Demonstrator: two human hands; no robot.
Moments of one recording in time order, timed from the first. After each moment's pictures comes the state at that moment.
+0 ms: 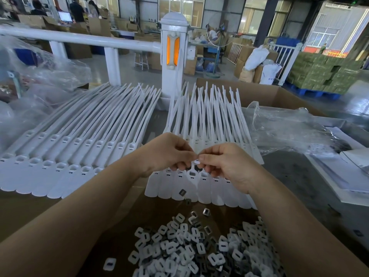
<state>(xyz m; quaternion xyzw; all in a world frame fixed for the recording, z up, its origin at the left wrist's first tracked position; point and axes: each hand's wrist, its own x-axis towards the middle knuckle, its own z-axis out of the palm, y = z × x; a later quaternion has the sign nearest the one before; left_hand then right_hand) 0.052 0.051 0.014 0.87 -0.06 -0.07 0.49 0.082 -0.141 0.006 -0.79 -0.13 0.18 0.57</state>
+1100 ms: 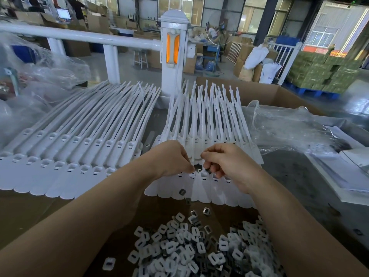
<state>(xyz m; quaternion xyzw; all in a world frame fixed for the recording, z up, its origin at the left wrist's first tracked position) 0.055 0.032 0.006 0.94 0.02 -0.08 0.34 0.082 -0.141 0.004 -0.82 -0.09 0.15 0.54</state>
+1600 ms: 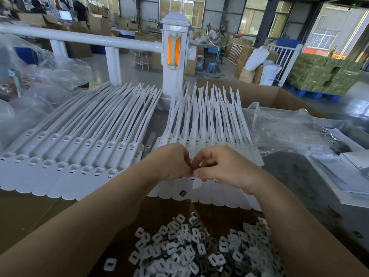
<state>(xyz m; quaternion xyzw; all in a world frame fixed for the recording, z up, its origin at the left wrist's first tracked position) 0.056 0.029 0.007 0.96 0.00 -0.07 0.27 0.073 -0.144 0.020 -0.85 -0.28 0.20 0.40</state>
